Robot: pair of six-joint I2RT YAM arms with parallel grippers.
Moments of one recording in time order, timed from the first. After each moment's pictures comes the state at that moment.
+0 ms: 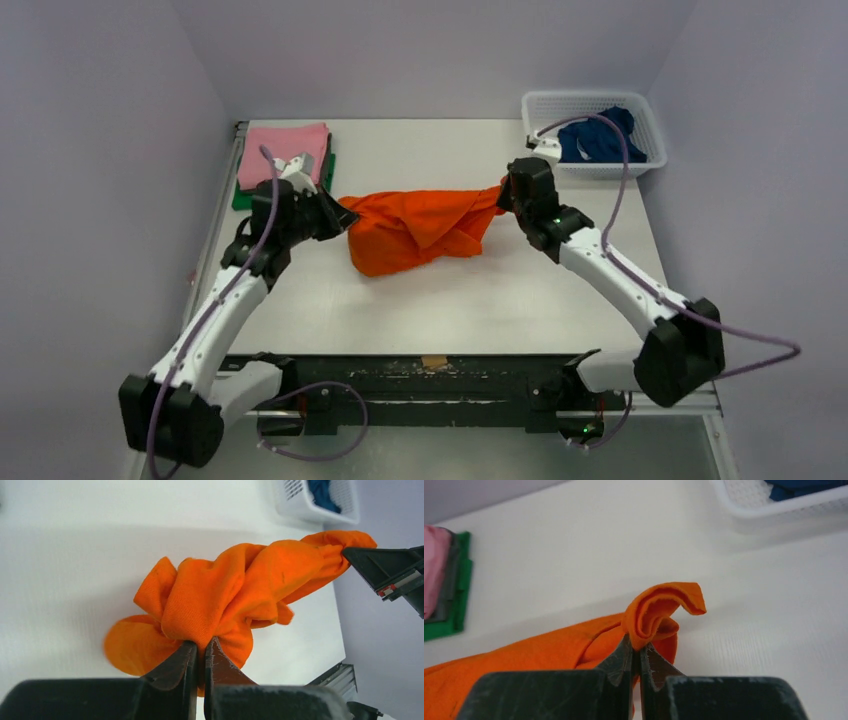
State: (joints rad) left arm -0.23 1.13 0.86 -0.26 0.31 -0.60; right arm 0.48 1.42 1.05 -0.20 0.46 0.52
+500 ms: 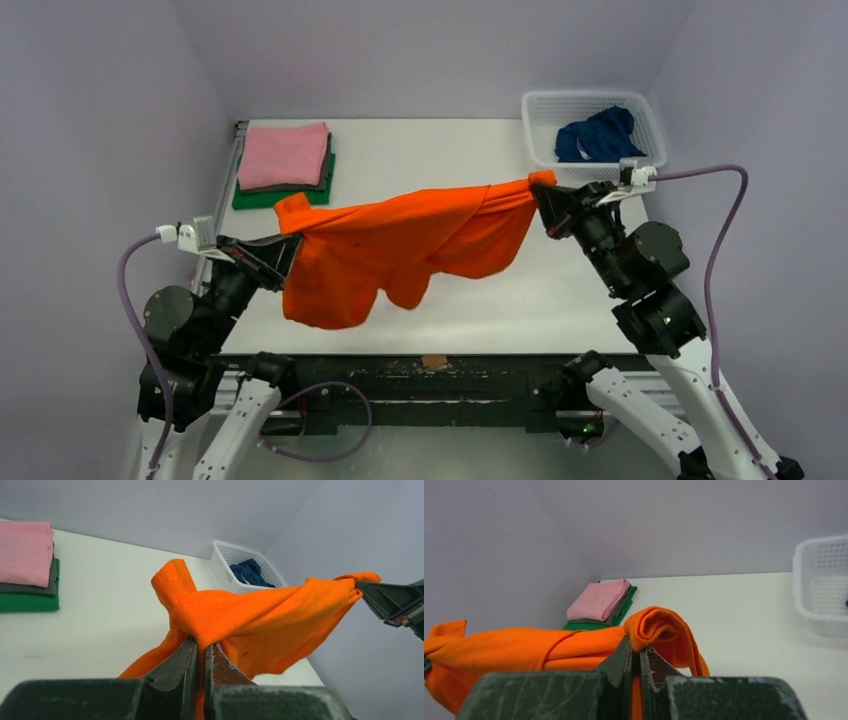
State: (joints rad) left arm -0.24 0.34 0.94 -0.51 0.13 -0.55; right arm 0.49 0.70 1.02 -0.24 0.10 0.43
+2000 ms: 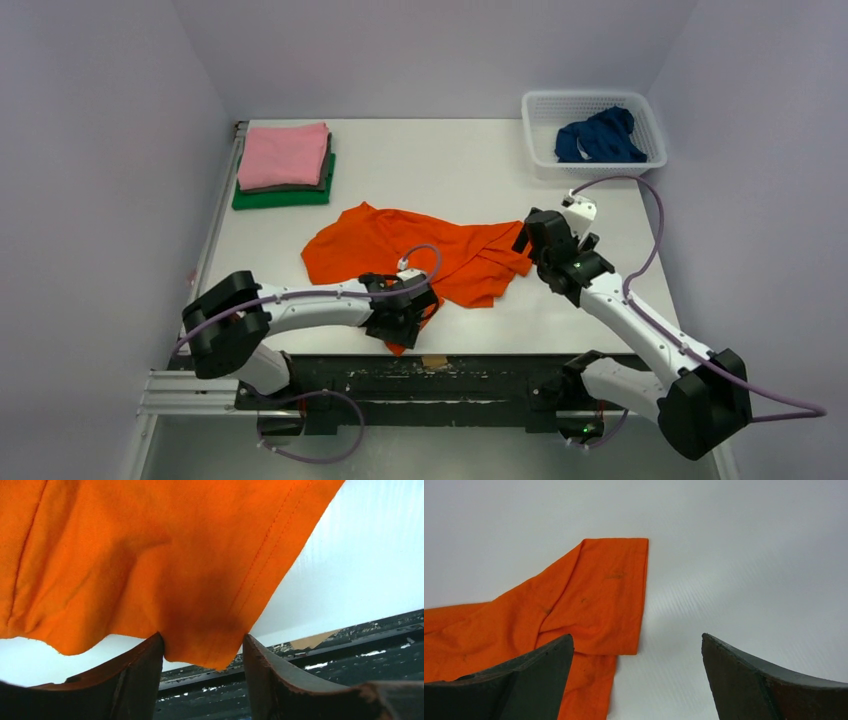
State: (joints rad) left arm -1.10 1.51 0.84 -0.68 -0.16 -0.79; right arm 0.47 1.05 0.73 -0.49 0.65 0.74
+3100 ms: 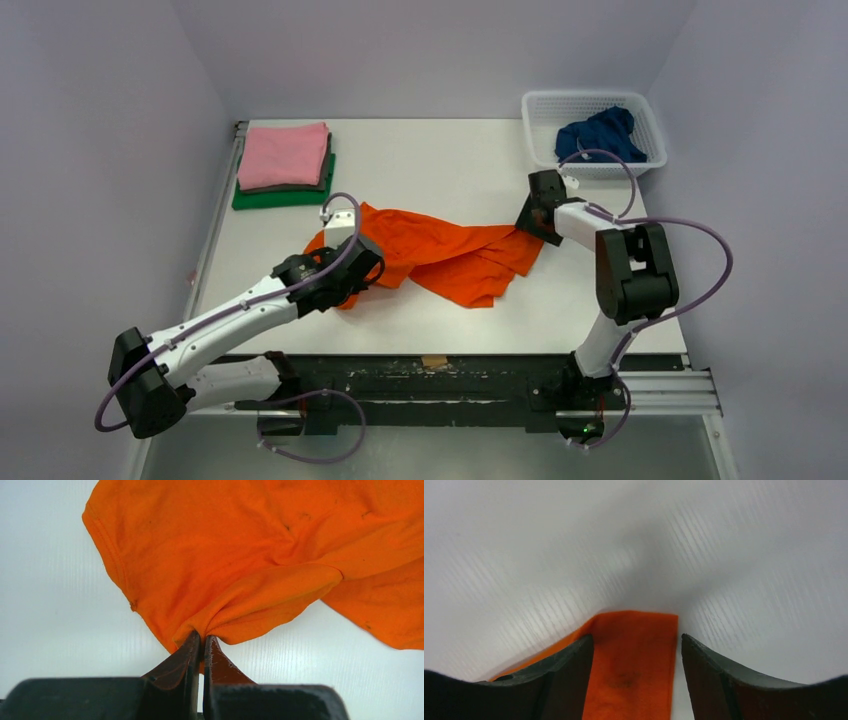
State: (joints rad) left arm -0.87 1.09 0.89 -0.84 -0.60 -0.83; right arm 0.17 1.76 1.02 -0.30 0.33 0.60
